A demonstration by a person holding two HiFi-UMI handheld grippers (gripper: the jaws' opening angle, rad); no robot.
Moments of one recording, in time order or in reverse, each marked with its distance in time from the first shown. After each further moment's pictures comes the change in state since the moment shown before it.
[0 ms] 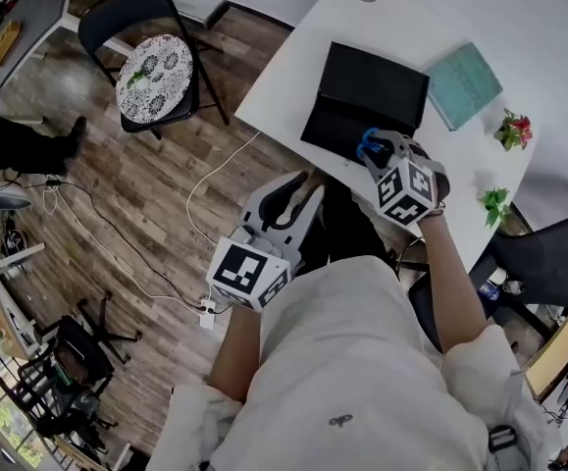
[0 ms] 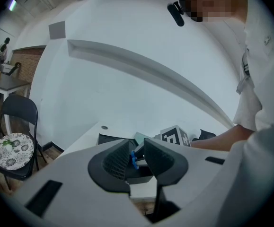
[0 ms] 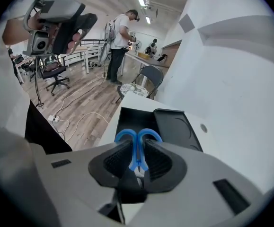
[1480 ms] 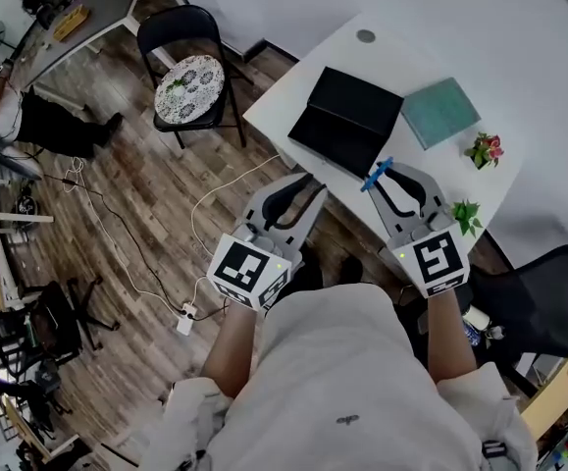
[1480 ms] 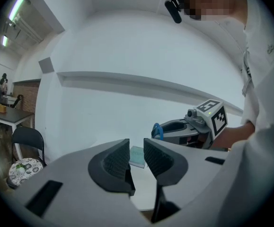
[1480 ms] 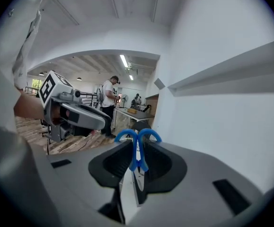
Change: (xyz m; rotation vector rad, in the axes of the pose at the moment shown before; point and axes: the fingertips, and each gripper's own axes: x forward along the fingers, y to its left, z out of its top) left arm -0.017 -0.144 0.036 0.200 -0.137 0.114; right arm -0.263 0.015 0.040 0.199 -0.665 -0.086
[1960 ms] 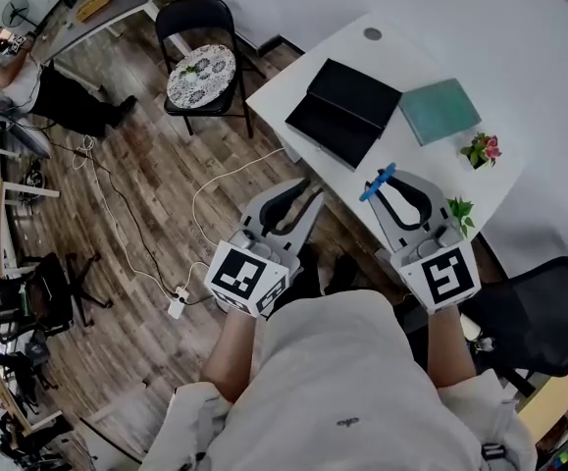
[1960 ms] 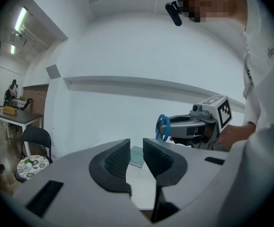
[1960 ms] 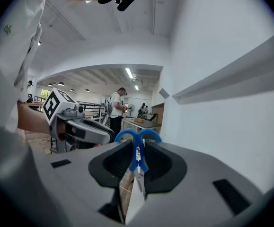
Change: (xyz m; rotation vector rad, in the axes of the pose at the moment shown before) left arm -0.013 -0.054 -0.006 -0.004 -0.018 0.110; right arm -0.064 0.014 0.016 0.025 -0.142 0.095
